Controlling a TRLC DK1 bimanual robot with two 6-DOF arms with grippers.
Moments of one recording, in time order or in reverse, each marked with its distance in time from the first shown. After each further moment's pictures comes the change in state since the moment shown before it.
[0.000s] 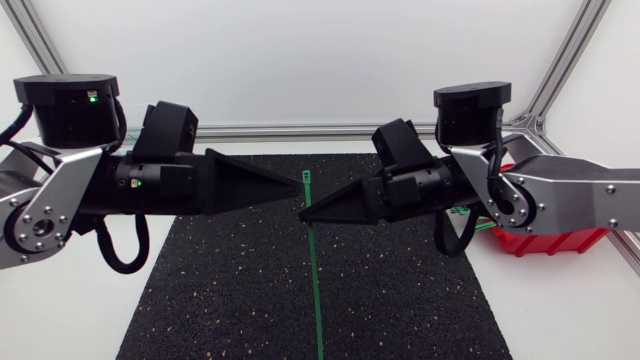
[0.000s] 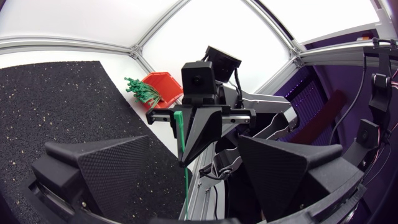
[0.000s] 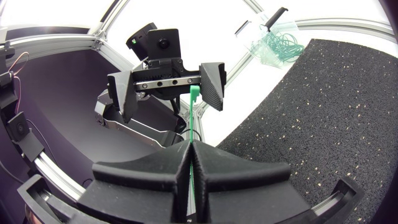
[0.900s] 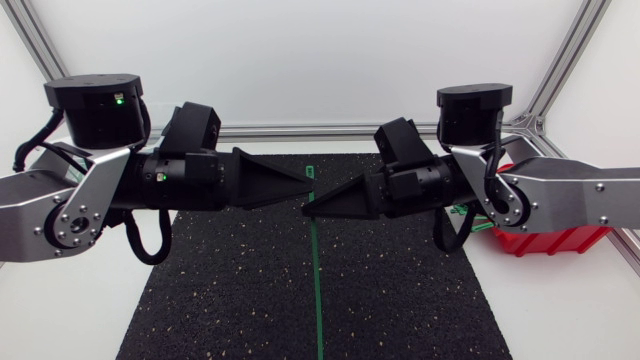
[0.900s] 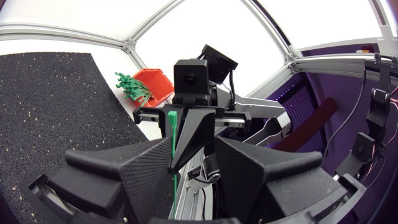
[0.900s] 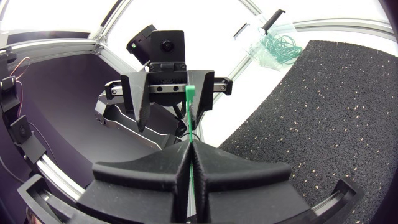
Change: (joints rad) left arm -0.038 0.097 0.012 0.157 0.022 -0.139; right arm -0.027 0.027 -0.005 0.067 -0.019 0.039
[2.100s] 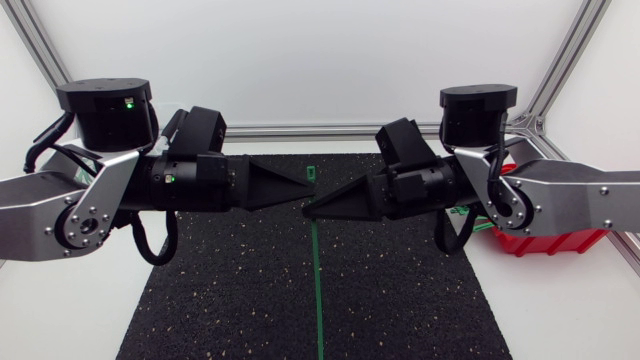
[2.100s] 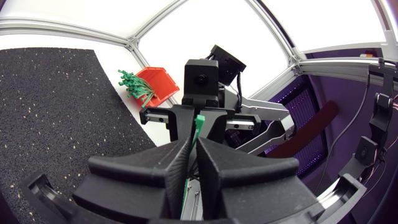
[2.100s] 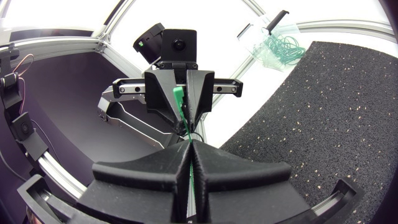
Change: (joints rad) left arm -0.012 0.024 0.000 0.019 -0.019 -0.018; right arm 0.000 -0.013 -0.013 0.015 -0.010 0.004
